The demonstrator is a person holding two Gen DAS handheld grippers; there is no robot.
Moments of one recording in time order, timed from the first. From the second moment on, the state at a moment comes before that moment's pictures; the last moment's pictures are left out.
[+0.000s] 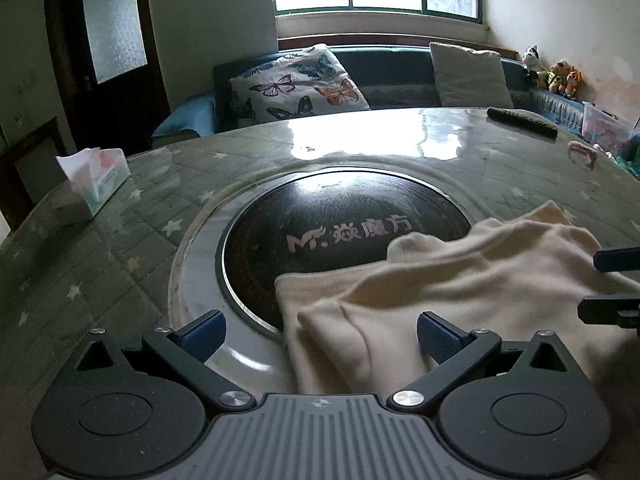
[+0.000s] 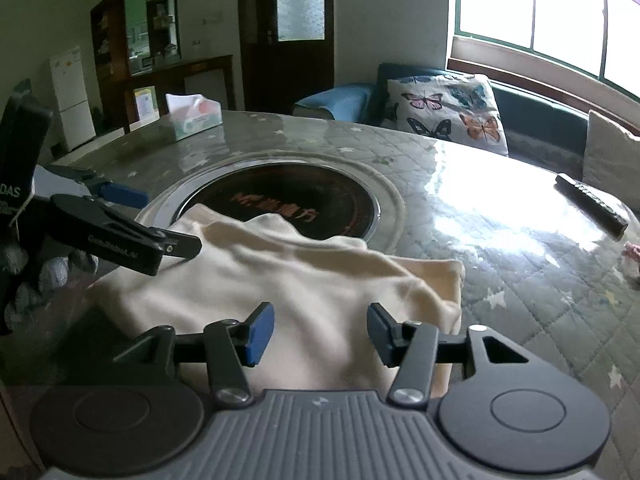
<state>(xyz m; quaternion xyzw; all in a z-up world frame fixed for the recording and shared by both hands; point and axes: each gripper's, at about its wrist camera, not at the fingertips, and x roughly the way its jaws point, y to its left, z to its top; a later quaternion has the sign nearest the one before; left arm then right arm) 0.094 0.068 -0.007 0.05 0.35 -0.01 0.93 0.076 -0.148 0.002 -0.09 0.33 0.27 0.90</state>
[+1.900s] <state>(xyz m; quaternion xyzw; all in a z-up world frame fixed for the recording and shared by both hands) 0.042 0.082 -0.012 -0.01 0.35 0.03 0.94 0.039 -0.134 -0.006 -0.12 0.32 0.27 0.90</state>
